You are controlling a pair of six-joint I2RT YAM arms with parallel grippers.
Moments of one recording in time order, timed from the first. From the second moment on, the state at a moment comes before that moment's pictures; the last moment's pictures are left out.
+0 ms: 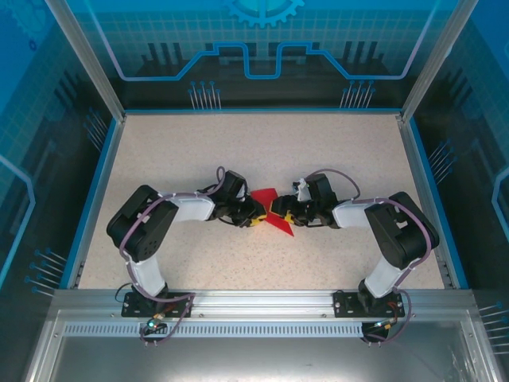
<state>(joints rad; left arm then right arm) -0.55 1.81 0.87 0.01 0.55 -1.16 0.44 1.68 0.64 0.23 -0.63 0.84</state>
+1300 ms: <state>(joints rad) -0.57 1.71 0.88 -0.08 0.57 -1.22 0.86 1.42 0.42 0.39 0.13 -0.24</state>
